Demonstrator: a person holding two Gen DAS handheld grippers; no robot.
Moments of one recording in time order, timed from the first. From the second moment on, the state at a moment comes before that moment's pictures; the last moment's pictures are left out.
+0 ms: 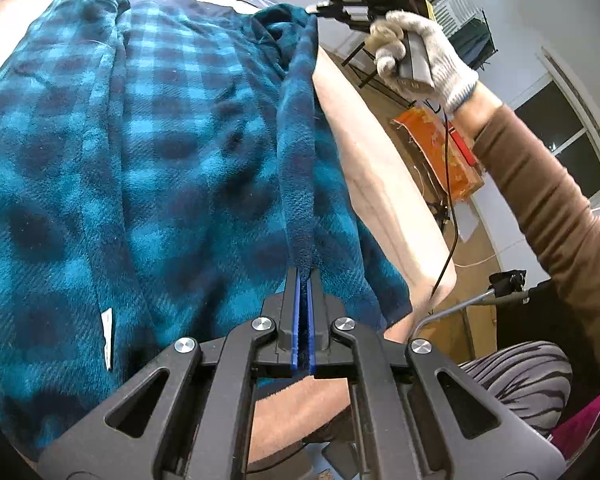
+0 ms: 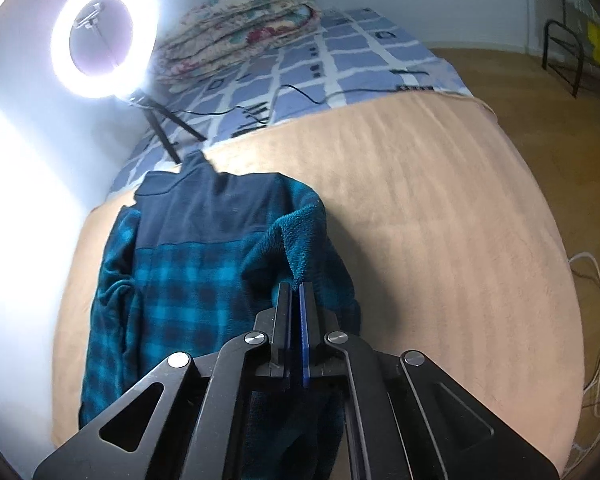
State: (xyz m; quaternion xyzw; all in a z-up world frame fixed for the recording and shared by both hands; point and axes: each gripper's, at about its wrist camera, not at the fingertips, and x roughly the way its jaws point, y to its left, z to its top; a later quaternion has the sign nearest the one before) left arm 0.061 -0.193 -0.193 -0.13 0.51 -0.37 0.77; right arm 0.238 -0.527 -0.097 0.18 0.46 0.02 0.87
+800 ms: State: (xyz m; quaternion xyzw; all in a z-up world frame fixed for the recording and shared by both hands) left arm 0.062 -0.169 -0.218 -0.14 0.54 -0.33 0.76; right arm 0.335 -0.339 -0.158 0.04 0.51 0.10 0.85
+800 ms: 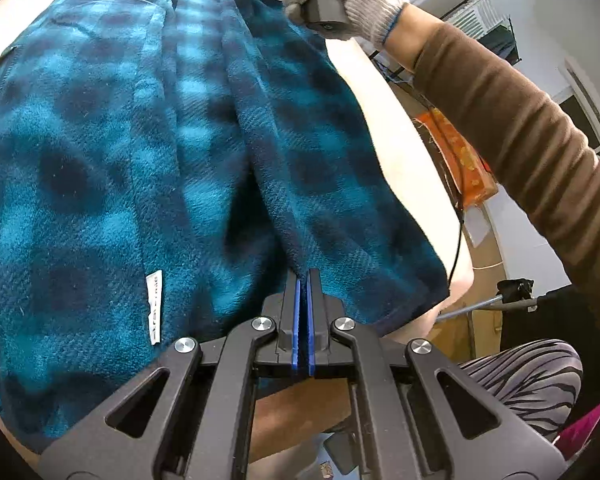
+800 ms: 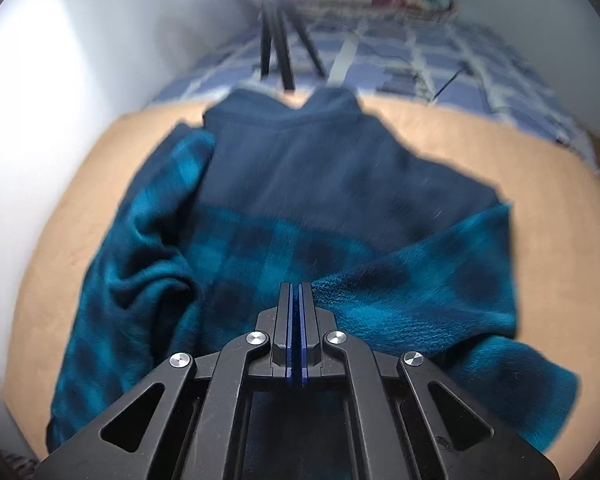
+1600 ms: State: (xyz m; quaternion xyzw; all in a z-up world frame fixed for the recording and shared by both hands) left arm 0.057 -0.173 -0.218 -0.13 0.54 -0.33 0.76; right arm 0.271 -0.463 -0.129 0.14 0.50 0.05 0.85
